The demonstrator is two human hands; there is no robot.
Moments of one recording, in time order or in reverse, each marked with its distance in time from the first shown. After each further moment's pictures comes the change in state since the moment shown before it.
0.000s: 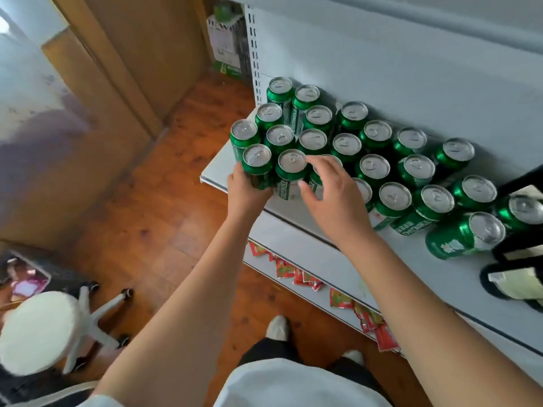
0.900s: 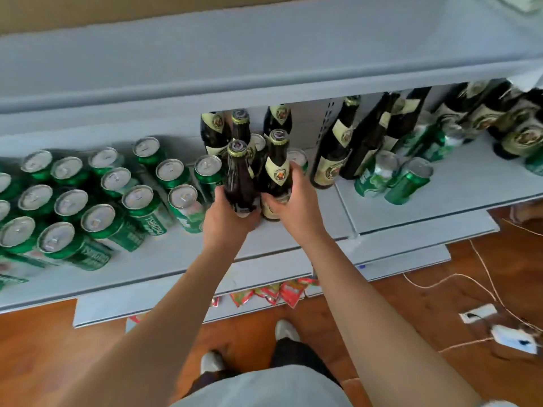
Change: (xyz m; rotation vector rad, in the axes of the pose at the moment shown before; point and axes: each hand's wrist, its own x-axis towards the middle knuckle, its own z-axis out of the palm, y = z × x) left_hand -0.276 0.170 0.279 0.249 -0.531 0.469; right_hand -0.221 0.230 -0.235 0.091 0.558 0.643
